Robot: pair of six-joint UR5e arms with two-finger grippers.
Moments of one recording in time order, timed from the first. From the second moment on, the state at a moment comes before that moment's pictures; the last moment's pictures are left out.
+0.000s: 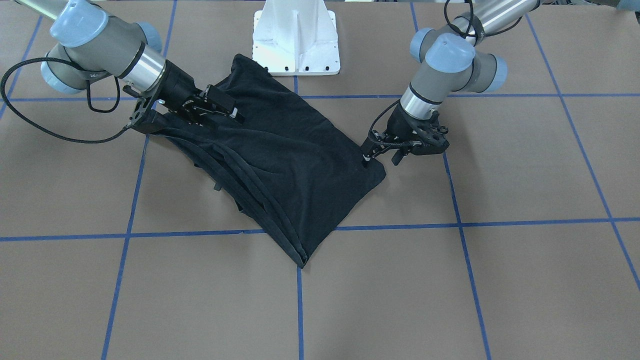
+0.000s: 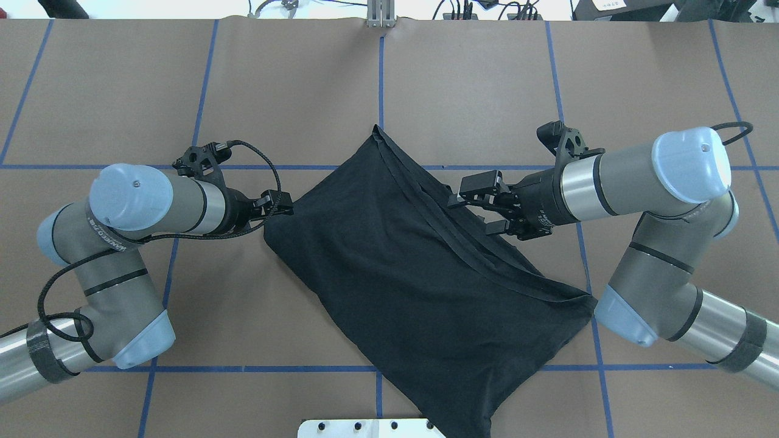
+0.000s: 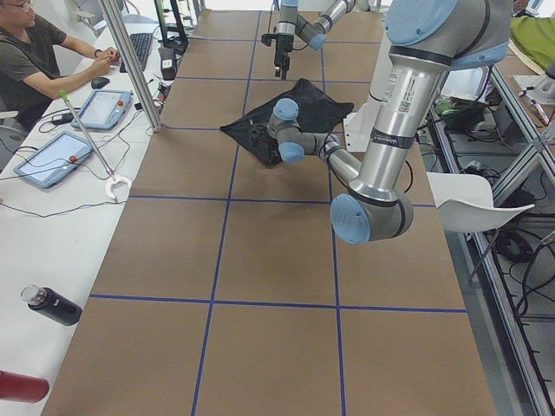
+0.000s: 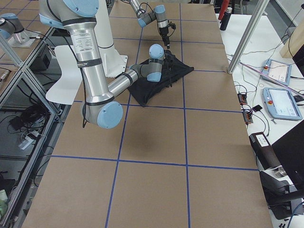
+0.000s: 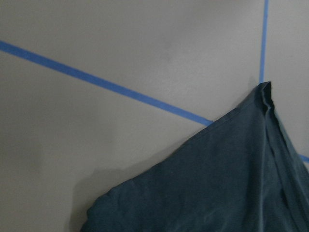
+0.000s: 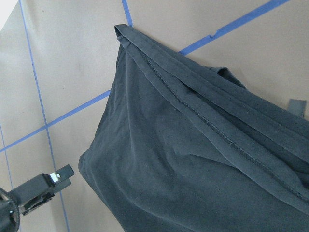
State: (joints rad) left arm -0.57 -1.92 -1.68 -2.20 -1.81 -1.57; right arm 0.66 -1.29 1.81 -0.66 2.10 1.75
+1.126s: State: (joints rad) left arm -0.54 -1.97 -1.61 -2.20 -1.80 -1.57; right arm 0.68 -1.29 1.82 -0.66 2.10 1.75
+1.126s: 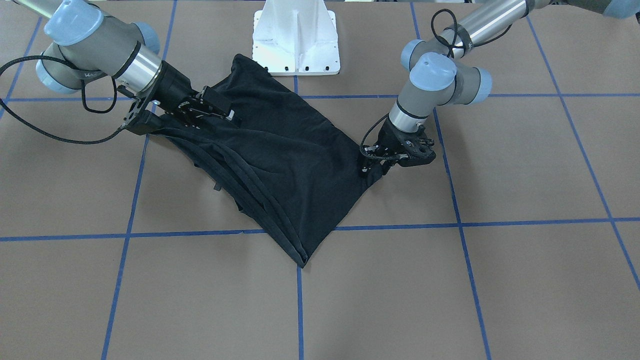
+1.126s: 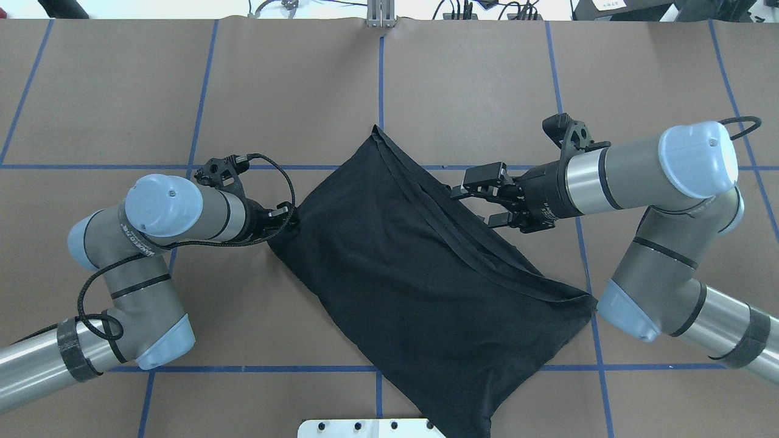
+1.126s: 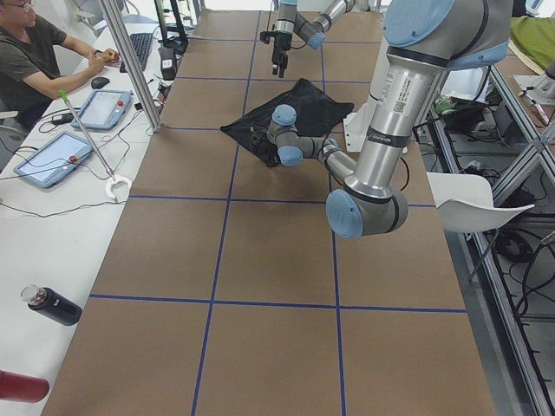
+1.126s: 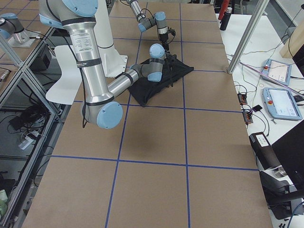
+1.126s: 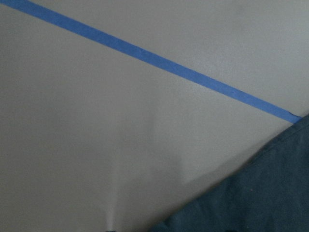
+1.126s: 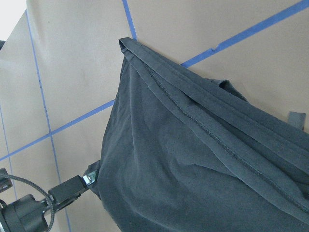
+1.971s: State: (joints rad) left arm -0.58 -1.95 -1.69 -2.10 -1.83 -1.55; right arm 0.69 -1.29 1.82 -0.66 2.10 1.75
